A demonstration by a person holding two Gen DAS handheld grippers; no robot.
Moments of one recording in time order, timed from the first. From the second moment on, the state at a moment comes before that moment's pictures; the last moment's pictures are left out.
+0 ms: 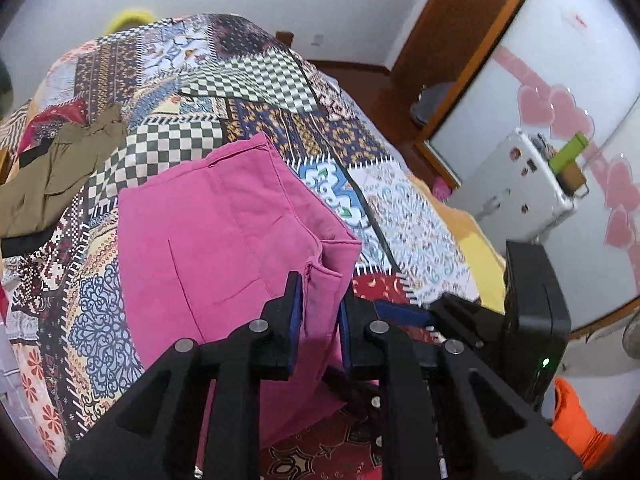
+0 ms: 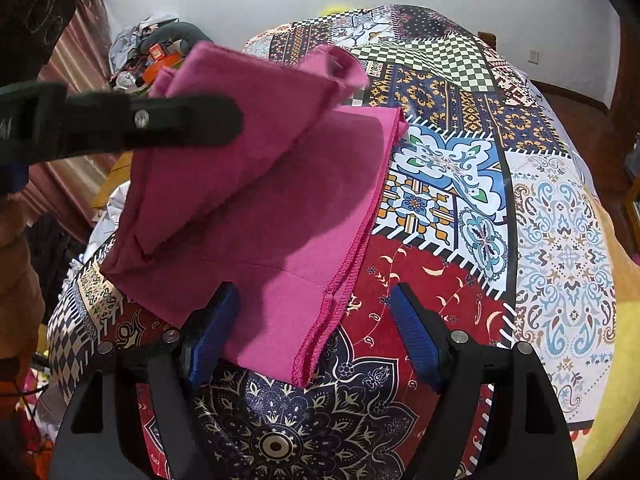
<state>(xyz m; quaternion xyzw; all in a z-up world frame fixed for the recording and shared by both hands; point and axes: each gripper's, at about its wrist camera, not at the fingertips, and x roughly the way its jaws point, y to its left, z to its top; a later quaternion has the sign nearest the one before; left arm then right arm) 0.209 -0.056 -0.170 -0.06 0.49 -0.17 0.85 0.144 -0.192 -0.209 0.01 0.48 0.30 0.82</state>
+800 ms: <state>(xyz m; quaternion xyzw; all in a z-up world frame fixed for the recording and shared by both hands) 0.313 0.060 -0.199 0.01 0.51 0.01 0.86 0.134 -0.231 -0.189 0.03 0.45 0.24 0.86</state>
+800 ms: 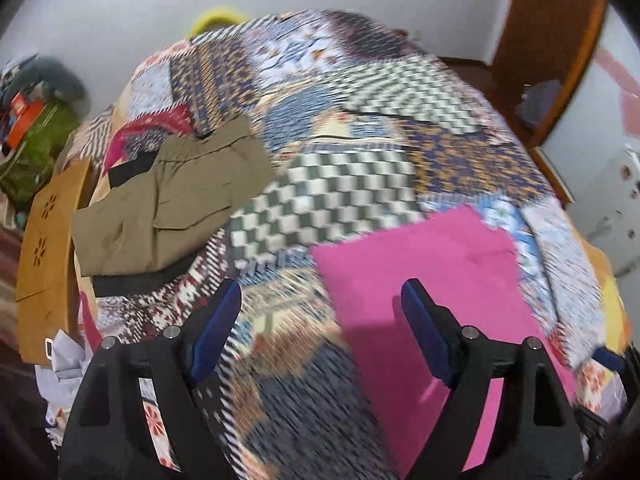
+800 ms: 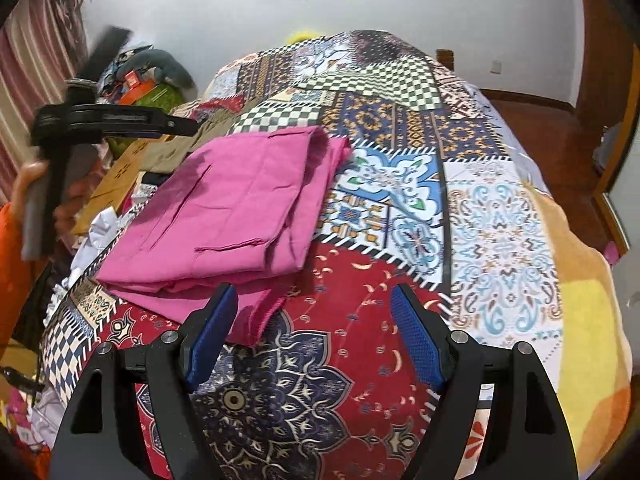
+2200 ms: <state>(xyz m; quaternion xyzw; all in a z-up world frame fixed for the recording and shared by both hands) 0.144 0.130 -0.204 0.03 0.49 0.09 0.87 0.132 -0.201 -0.170 0.02 0.43 0.24 0.87</state>
